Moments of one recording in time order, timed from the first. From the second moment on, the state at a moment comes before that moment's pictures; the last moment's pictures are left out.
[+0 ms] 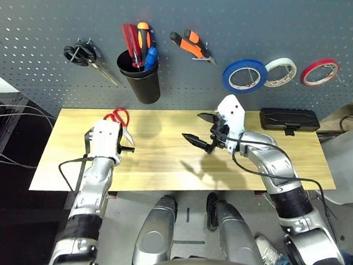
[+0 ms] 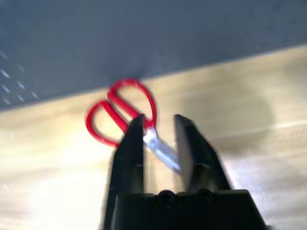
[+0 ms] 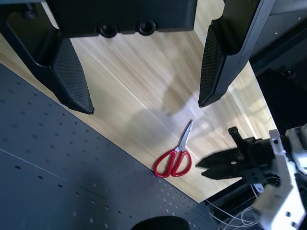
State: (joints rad) left arm -0.18 0.30 0.18 0.40 0.03 0.03 -0.04; right arm -0.45 -0.22 0.28 0.00 0.15 0.44 0.72
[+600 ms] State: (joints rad) left arm -0.55 0.27 0.22 0.94 -0.04 0.28 0.03; right arm -0.42 -0.23 0.29 0.01 0.14 0.44 0.69
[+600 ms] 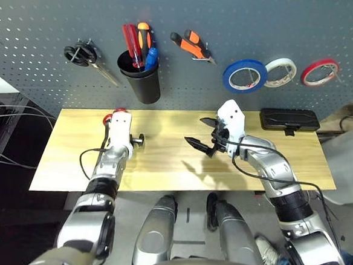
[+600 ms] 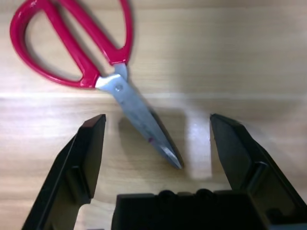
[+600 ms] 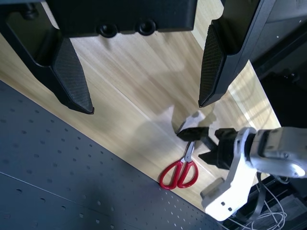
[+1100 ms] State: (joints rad) left arm -0.57 0.28 0.27 1.01 -0.11 0.40 0.08; right arm -0.40 -0.24 0.29 0.01 0.14 0.43 0.68
